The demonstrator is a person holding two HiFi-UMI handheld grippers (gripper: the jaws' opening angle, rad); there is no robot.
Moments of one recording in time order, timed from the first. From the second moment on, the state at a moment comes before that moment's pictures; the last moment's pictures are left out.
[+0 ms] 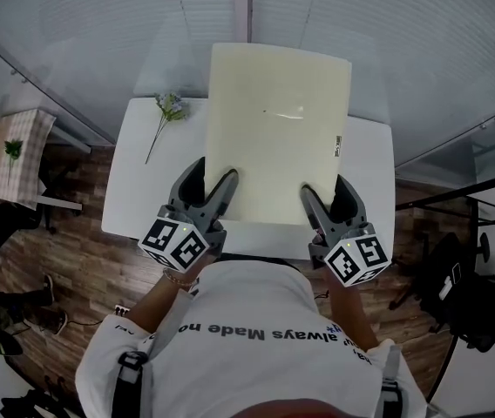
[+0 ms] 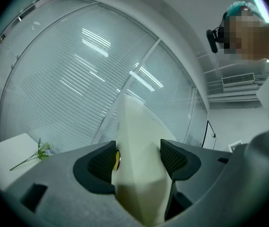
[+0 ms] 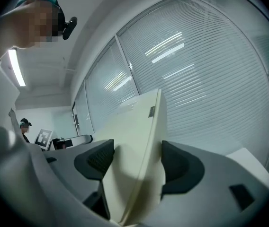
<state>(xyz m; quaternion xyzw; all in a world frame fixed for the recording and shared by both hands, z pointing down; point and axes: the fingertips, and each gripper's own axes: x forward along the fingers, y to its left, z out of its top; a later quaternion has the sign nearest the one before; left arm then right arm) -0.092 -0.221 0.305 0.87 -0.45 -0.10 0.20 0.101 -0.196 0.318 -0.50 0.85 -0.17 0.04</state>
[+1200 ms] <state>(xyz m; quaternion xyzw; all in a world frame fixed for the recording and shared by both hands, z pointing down) -0.087 -0.215 0.290 0.87 -0.44 -0.11 0.17 0.107 -0.188 0.301 -0.51 0.85 -0.15 0.05</state>
